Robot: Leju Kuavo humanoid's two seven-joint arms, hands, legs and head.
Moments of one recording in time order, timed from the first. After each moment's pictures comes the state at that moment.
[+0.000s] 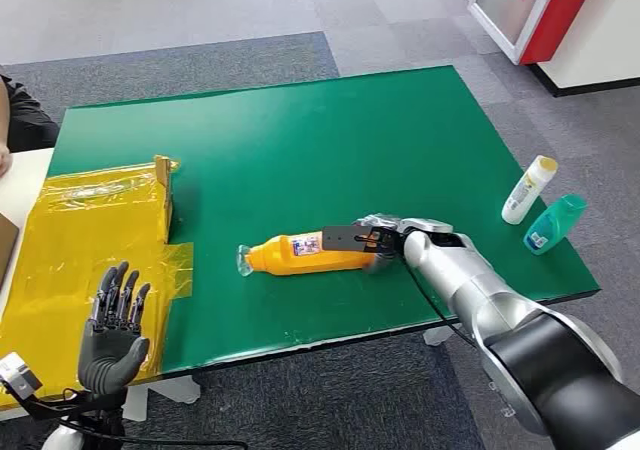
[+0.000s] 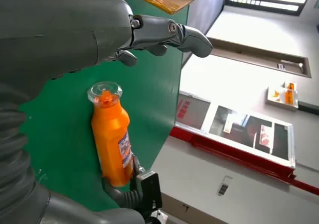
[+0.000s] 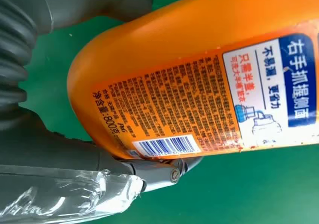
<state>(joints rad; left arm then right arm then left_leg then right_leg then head) 0.02 -0.15 0.10 -1.28 0.01 -0.57 -0.70 -0.83 -0.06 0.47 -0.49 0.89 0.37 0.02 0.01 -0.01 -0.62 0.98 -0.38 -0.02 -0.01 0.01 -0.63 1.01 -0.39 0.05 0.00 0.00</state>
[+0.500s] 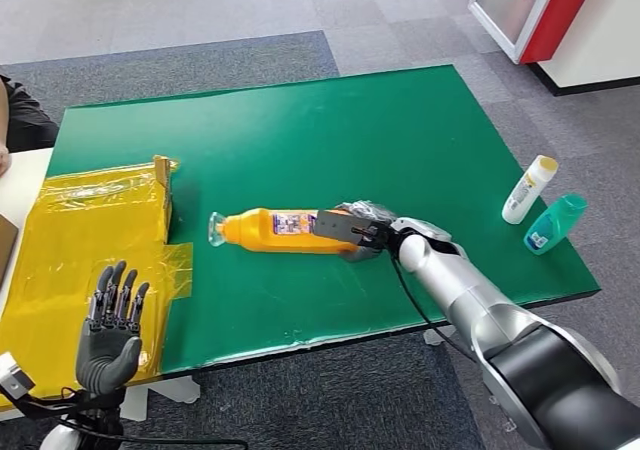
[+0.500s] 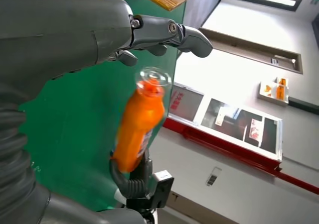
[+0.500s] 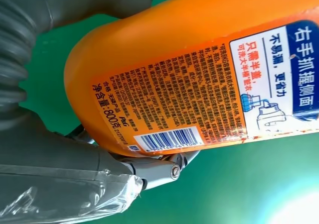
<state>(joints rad) 0.01 -0.15 0.13 -1.25 0.05 -0.63 -0.70 -0.75 -0.07 0.46 -0.62 0.69 0.20 -0.06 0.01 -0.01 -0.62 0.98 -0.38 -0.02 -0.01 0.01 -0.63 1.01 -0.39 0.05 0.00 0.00</state>
